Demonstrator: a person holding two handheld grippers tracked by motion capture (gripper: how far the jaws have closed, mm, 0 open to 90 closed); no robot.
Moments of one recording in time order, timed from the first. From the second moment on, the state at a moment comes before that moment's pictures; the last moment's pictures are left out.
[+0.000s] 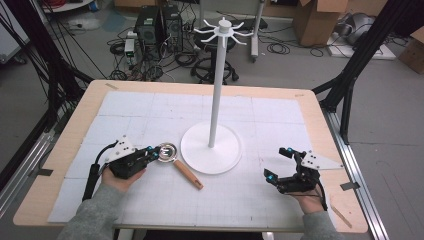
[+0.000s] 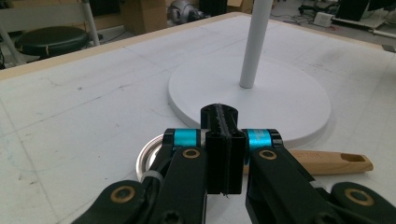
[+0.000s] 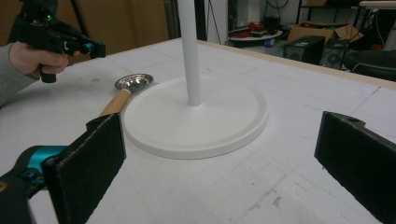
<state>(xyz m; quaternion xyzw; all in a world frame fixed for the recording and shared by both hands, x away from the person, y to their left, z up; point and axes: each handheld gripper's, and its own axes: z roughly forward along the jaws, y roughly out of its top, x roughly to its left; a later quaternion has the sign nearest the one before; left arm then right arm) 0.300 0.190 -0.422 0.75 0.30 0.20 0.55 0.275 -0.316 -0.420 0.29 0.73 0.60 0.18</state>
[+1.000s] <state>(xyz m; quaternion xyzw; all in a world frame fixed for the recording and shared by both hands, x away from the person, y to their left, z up) 0.328 0.139 -0.438 0.81 0.30 0.17 0.47 0.272 -0.317 -0.418 0.28 0.72 0.61 0.17</state>
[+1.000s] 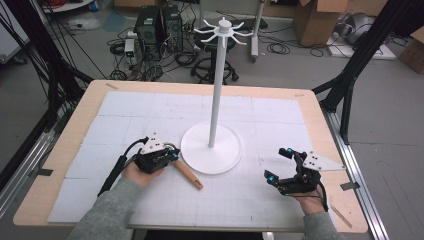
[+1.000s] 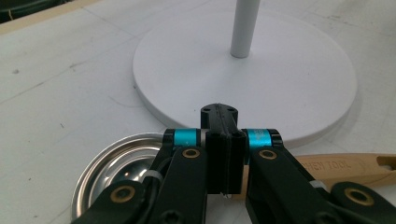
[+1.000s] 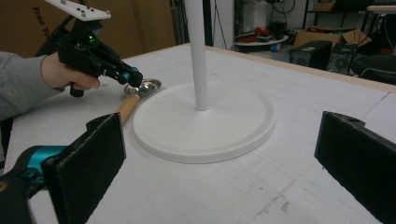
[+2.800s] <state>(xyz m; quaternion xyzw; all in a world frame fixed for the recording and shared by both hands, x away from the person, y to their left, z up) 0.332 0.124 -0.447 0.85 0.30 0.15 0.40 0.268 -0.324 -0.419 0.29 0.72 0.61 0.17</state>
